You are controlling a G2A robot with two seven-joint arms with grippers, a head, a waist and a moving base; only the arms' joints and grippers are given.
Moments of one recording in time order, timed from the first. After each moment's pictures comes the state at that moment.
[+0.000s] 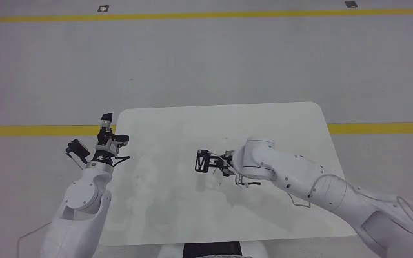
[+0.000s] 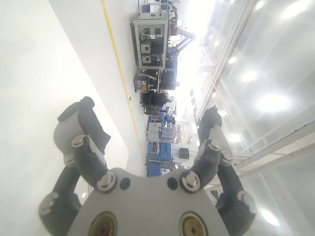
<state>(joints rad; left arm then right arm) 1.73 -1.15 -1.60 -1.80 -0.42 0.00 0.00 -0.72 -1.02 0.37 -1.74 -0.91 -0.34 1.12</state>
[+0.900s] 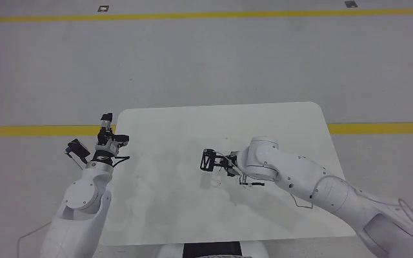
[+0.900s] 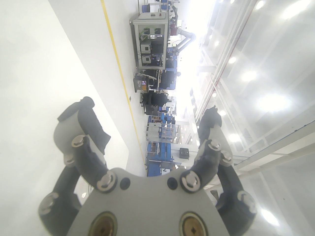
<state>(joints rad) 1.73 -1.15 -1.60 -1.80 -0.42 0.00 0.00 -0.75 -1.01 0.37 -1.69 -0.89 -0.34 1.10</state>
